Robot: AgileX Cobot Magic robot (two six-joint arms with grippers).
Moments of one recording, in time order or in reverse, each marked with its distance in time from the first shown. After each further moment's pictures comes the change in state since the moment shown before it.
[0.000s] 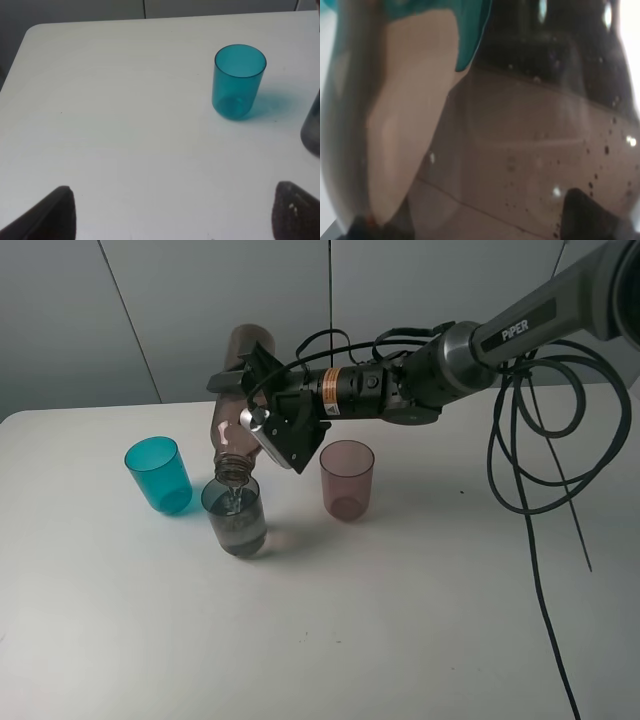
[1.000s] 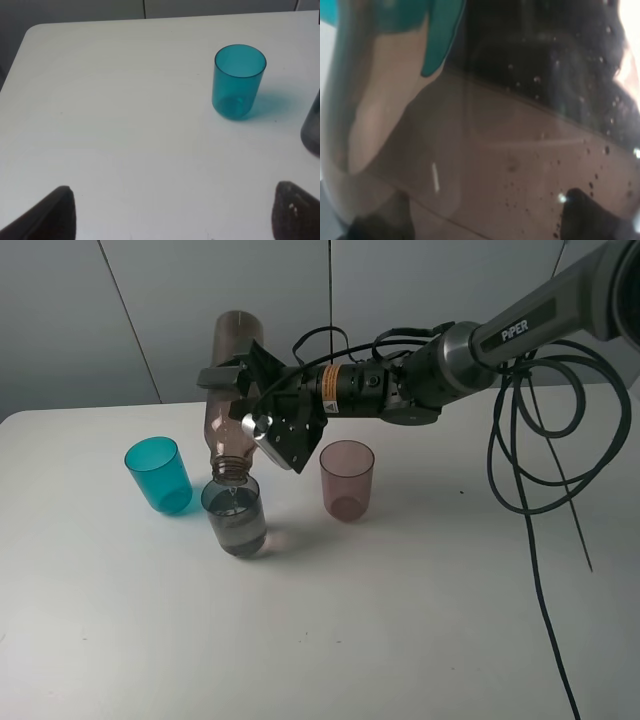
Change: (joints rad) left arm 0.000 0.000 0.000 0.000 0.000 0.000; right arm 0.000 0.000 0.000 0.005 -0.083 -0.118
